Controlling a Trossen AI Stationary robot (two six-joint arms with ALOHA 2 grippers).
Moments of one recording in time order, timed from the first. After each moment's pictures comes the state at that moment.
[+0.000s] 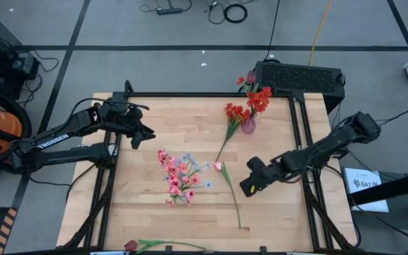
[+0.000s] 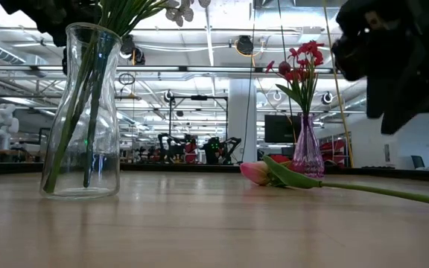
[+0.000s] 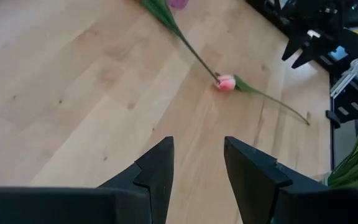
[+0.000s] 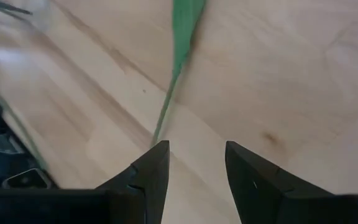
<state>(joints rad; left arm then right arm) 0.49 0.72 0.76 -0.73 0.37 -0.30 0.40 1.36 0.78 -0.49 0.05 1.42</state>
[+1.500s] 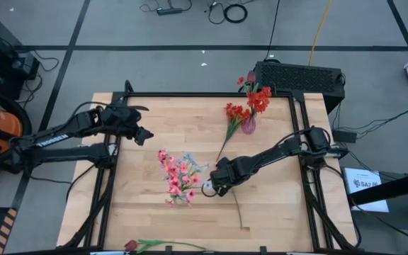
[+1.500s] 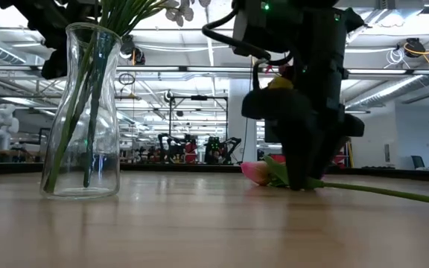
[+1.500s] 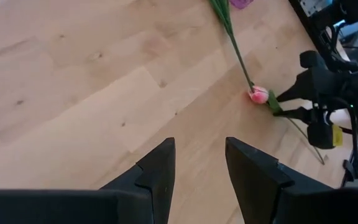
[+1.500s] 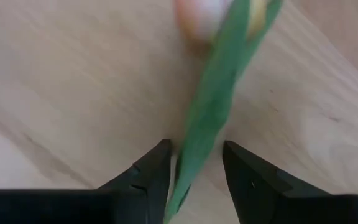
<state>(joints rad) 0.39 0.72 0.76 -0.80 0.15 -0.67 0.24 1.99 1.26 -0.78 0.08 1.09</state>
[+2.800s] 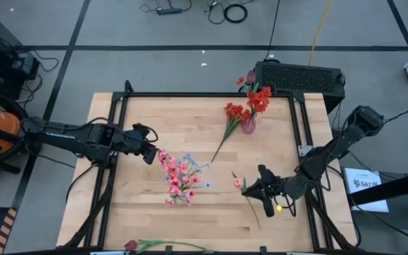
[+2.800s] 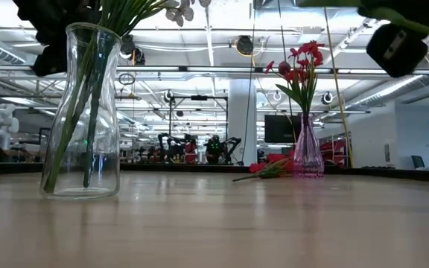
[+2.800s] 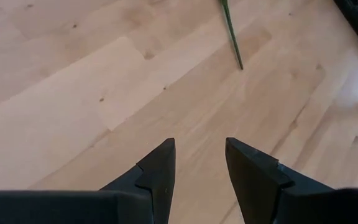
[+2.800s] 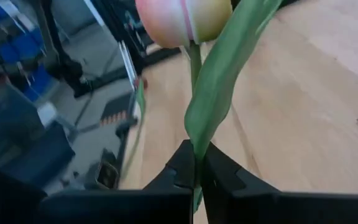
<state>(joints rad) -0.10 0.87 0.76 -0.76 -0.22 -0.96 0.70 1.19 0.51 0.33 0.54 0.69</state>
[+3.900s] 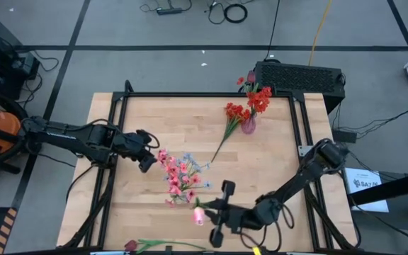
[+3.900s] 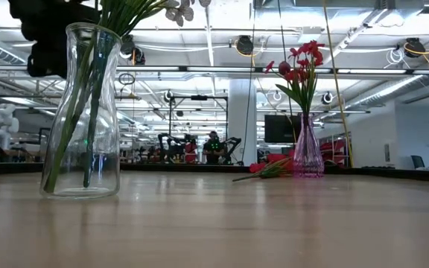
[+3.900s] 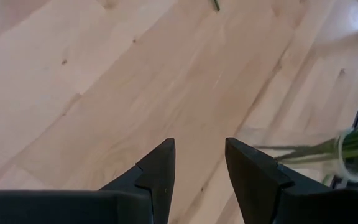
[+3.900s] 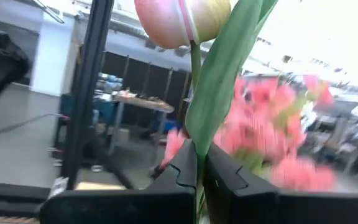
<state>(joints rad) -0.12 0.88 0.76 -0.80 -0.03 -0.87 0.66 1.93 1.31 1.04 0.81 -0.52</state>
